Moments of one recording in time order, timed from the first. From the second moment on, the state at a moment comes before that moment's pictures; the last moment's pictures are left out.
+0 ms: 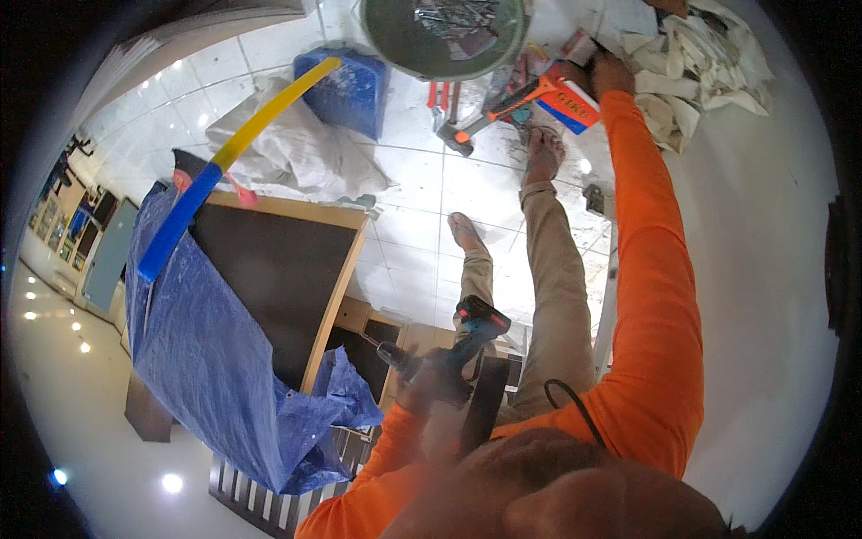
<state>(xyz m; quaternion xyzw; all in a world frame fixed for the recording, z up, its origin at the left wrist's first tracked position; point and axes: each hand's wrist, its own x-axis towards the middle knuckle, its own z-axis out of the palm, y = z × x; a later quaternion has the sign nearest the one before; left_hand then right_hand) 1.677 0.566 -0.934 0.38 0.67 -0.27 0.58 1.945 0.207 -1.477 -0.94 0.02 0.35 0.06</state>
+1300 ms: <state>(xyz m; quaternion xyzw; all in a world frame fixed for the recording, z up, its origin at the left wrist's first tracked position) 1.648 0.580 -0.943 0.38 0.68 -0.21 0.59 1.935 0.207 -1.472 -0.93 -0.05 0.36 -0.04</state>
